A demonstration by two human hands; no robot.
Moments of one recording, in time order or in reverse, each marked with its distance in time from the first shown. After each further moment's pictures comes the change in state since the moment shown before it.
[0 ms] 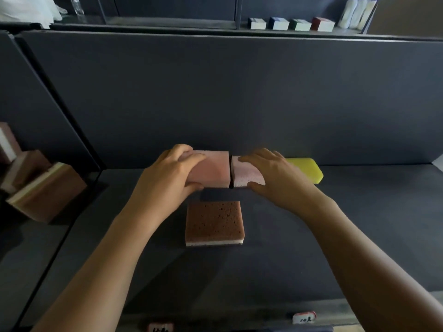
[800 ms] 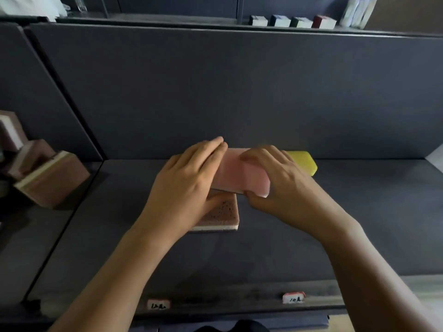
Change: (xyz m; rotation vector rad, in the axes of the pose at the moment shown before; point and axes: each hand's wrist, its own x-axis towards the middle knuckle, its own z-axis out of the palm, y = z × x) left_hand -0.034 0.052 -0.009 0.087 0.155 0.170; right_hand -0.059 -0.034 -0.025 0.173 0.163 -0.087
